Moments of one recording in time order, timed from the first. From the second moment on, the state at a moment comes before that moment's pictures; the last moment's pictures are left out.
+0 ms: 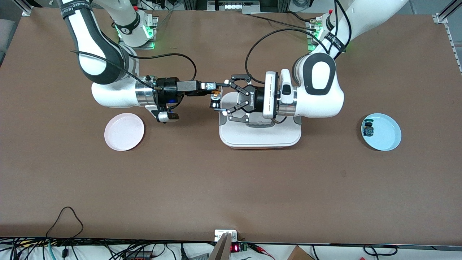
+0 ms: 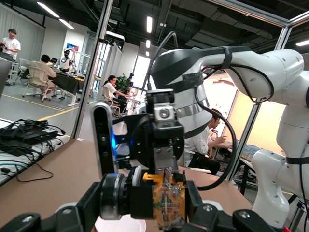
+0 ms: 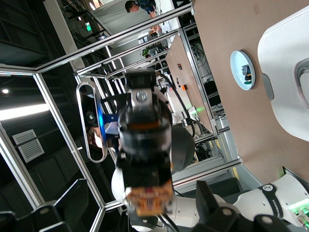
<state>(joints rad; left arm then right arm) 0.11 0.52 -0.77 -1.67 -1.51 2.22 1.84 0.45 0.27 -0.04 -1.88 1.79 1.86 -0.25</state>
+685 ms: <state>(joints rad) 0.10 0.52 -0.79 -1.68 -1.51 2.22 1.84 0.39 0.27 -0.05 -1.88 1.78 1.85 -0.25</state>
